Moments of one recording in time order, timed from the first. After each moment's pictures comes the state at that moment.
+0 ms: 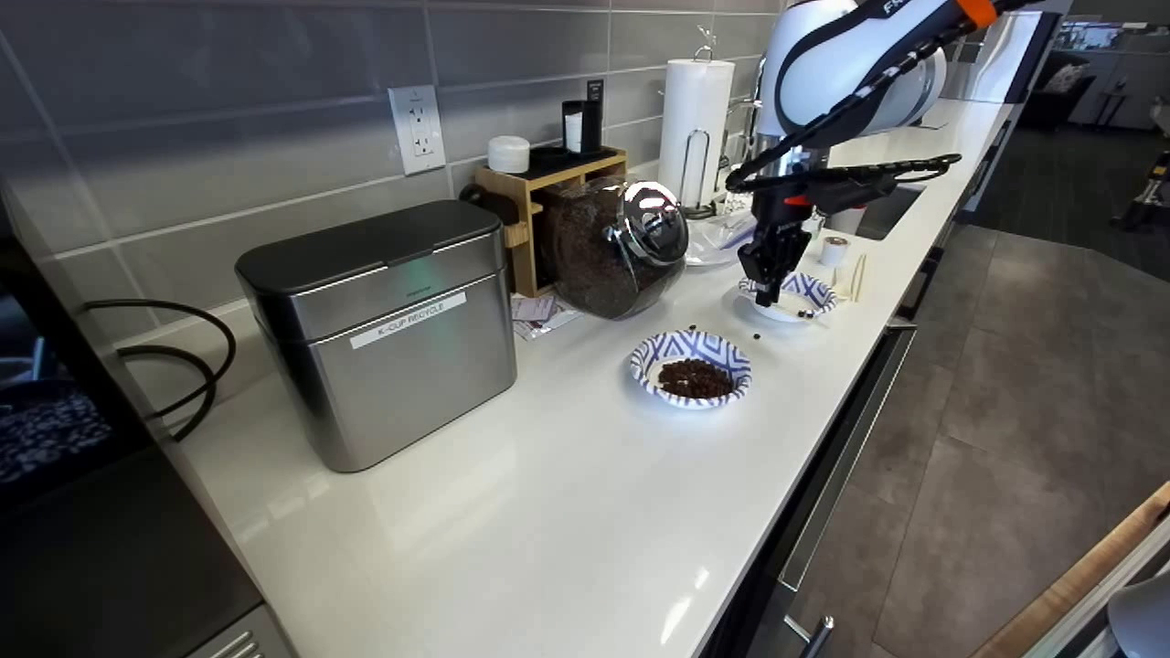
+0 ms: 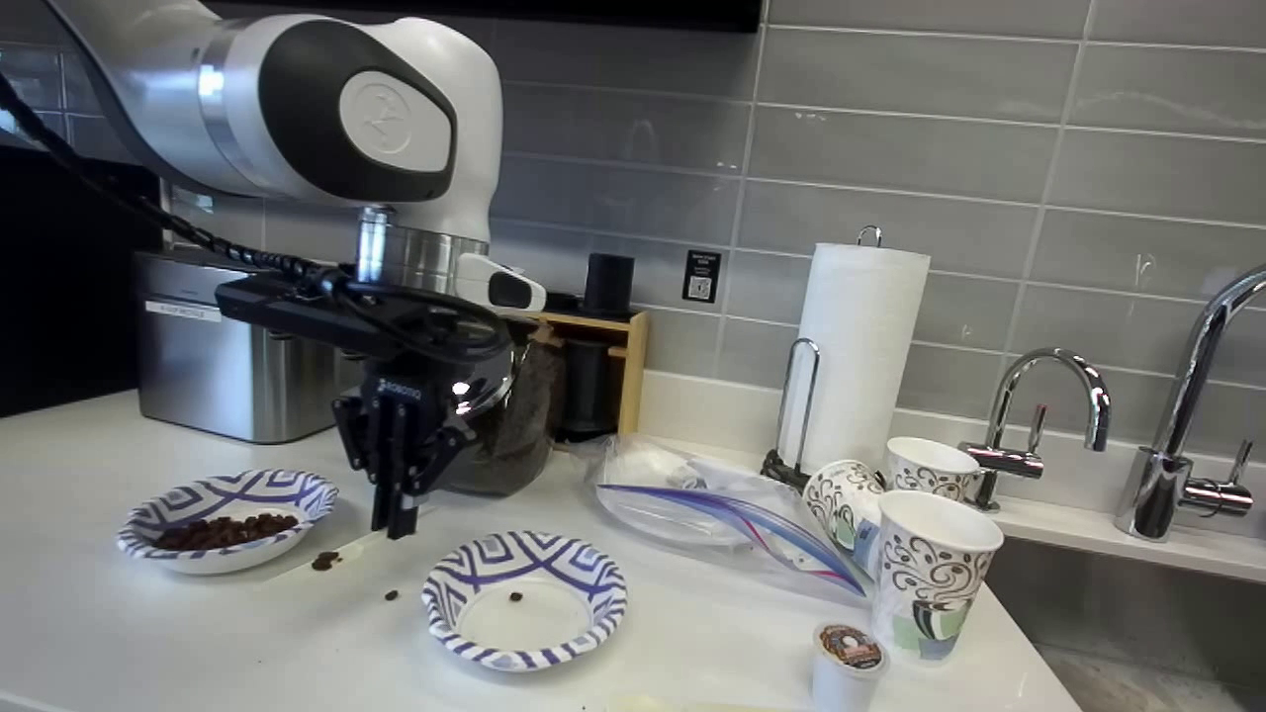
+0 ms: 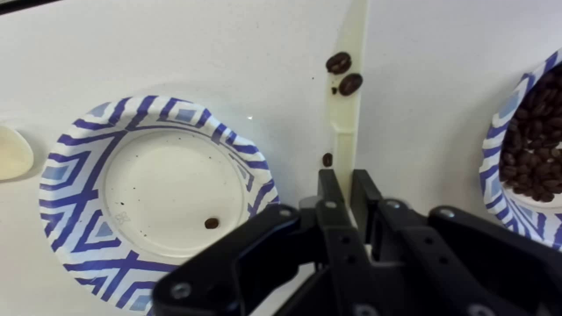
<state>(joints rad) 0.08 0.08 0.06 -2.30 -0.02 2.32 -0.03</state>
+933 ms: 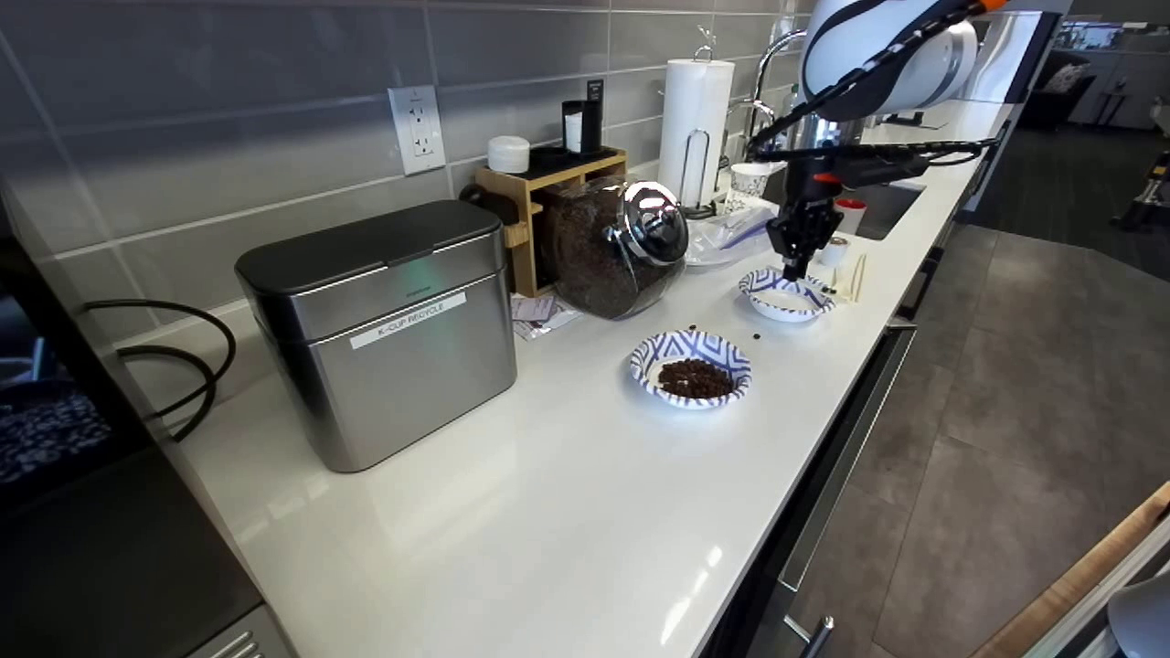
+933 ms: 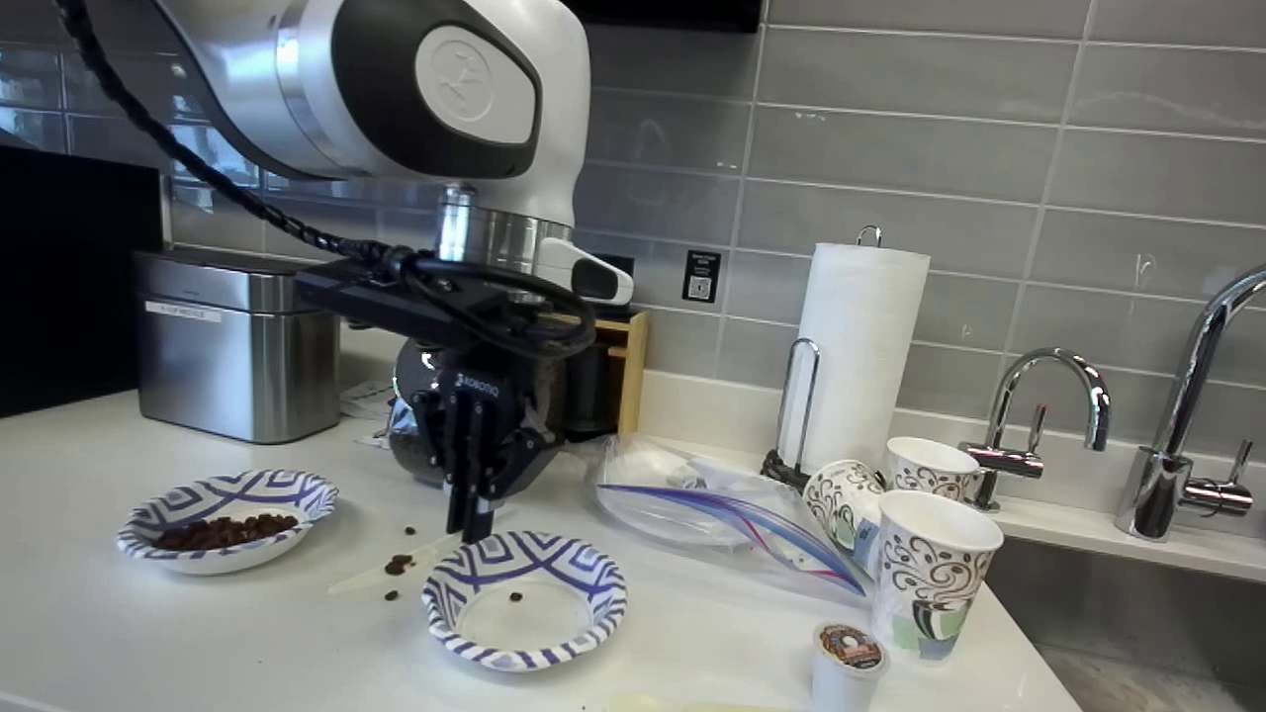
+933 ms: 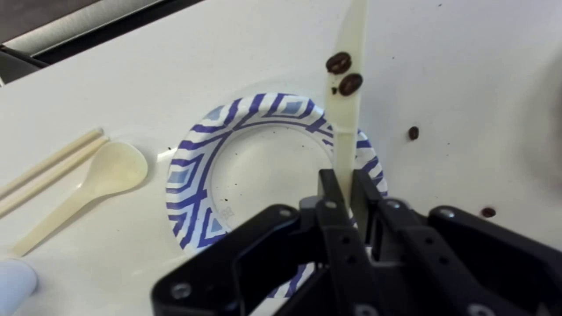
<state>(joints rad) 0.01 0.07 0.00 -2.27 -0.01 2.29 -0.03</state>
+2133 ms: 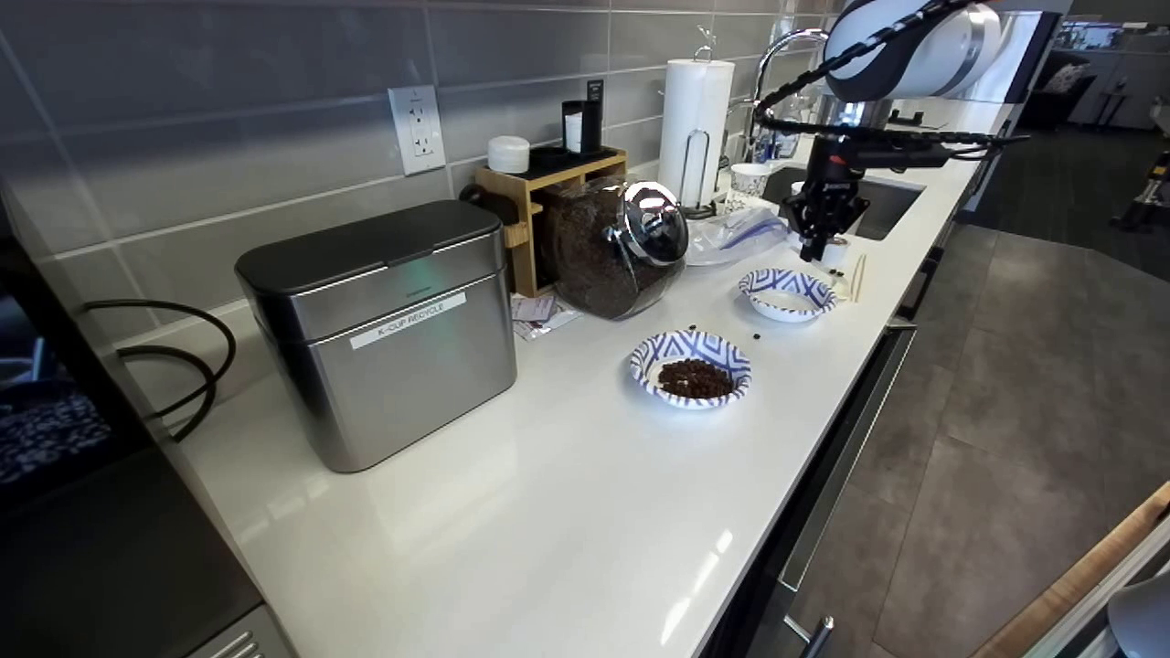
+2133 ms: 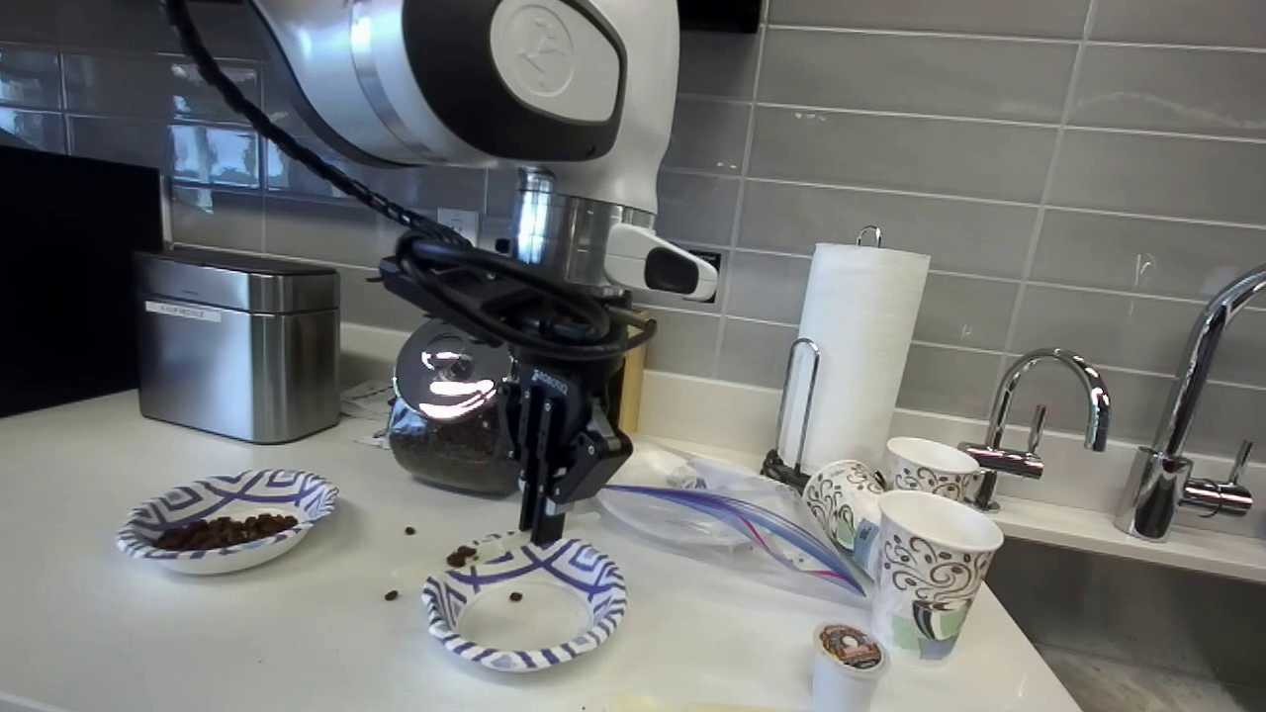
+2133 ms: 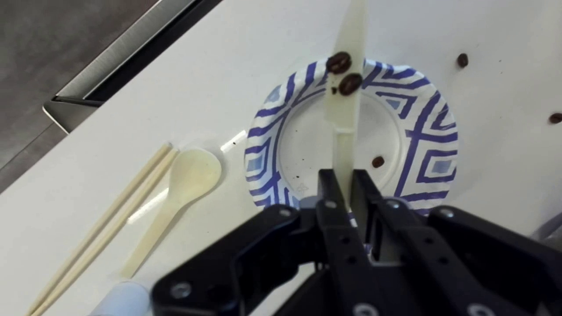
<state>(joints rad) -0.04 0.08 -0.06 -2.22 0.03 2.29 0.13</state>
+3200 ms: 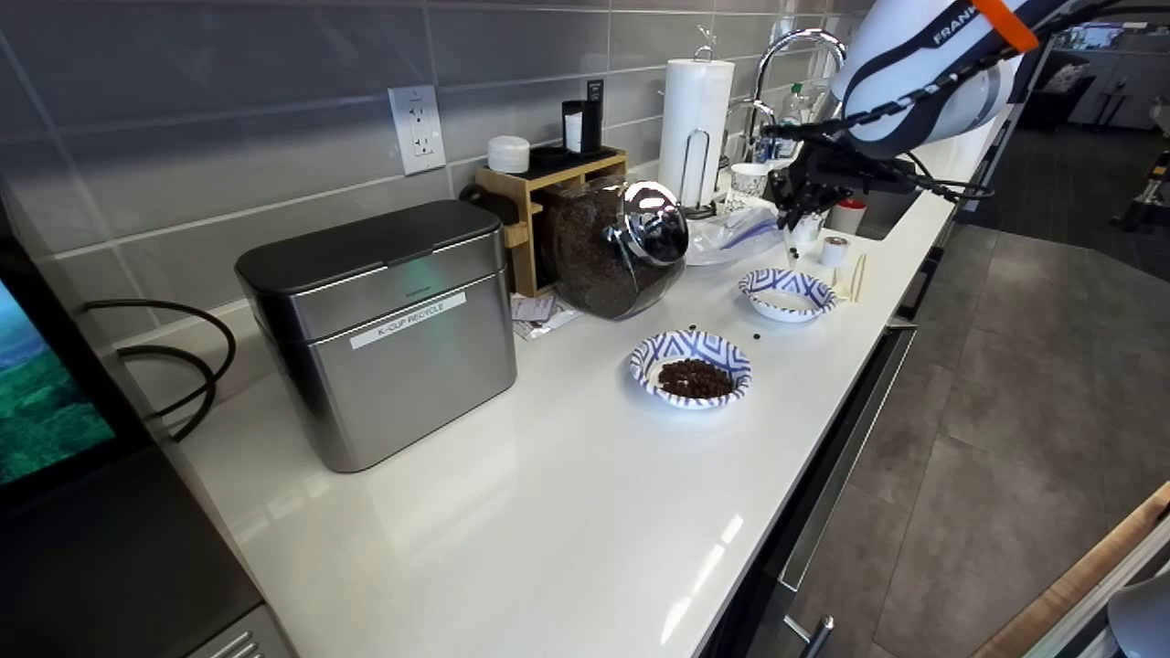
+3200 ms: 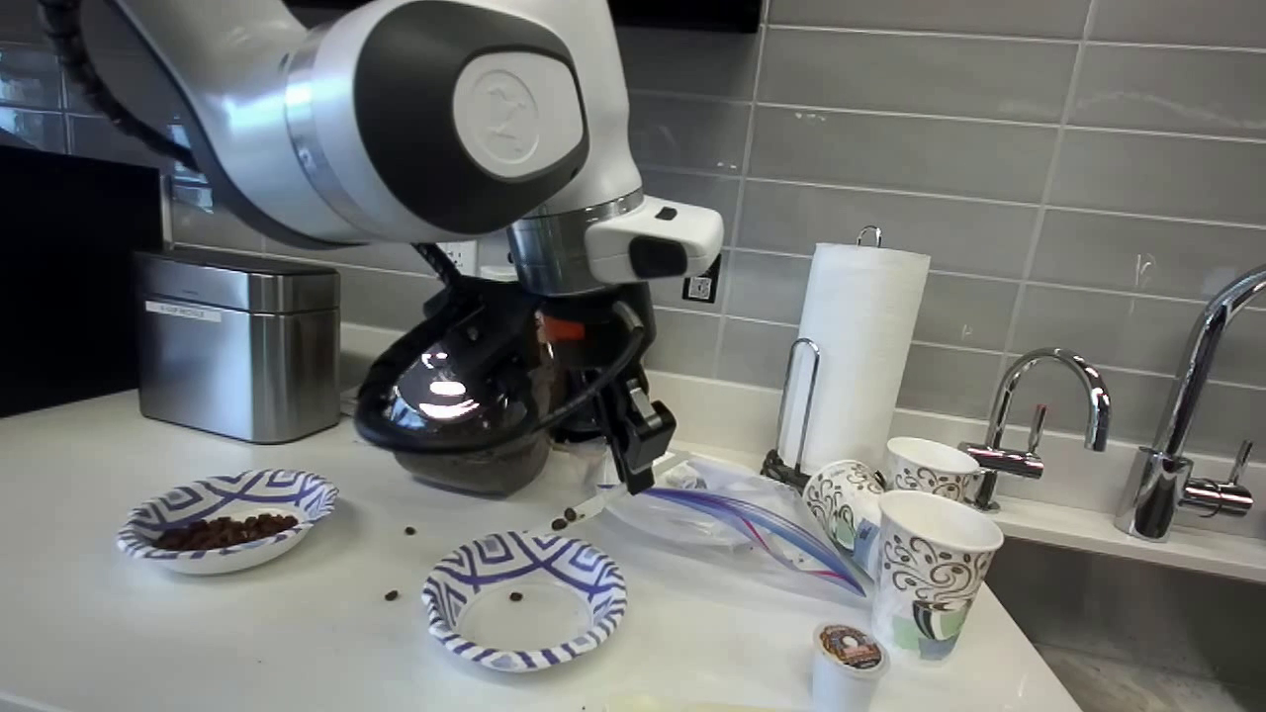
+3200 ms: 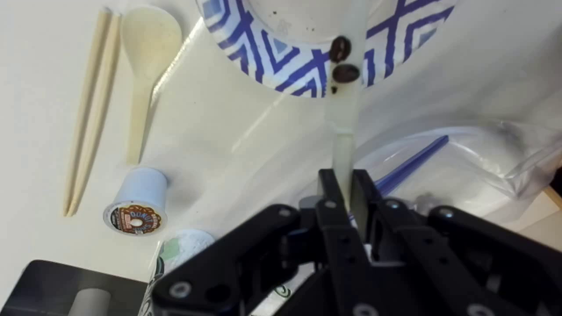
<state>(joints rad) -0.03 0.08 -0.08 -2.35 -0.19 2.87 0.55</state>
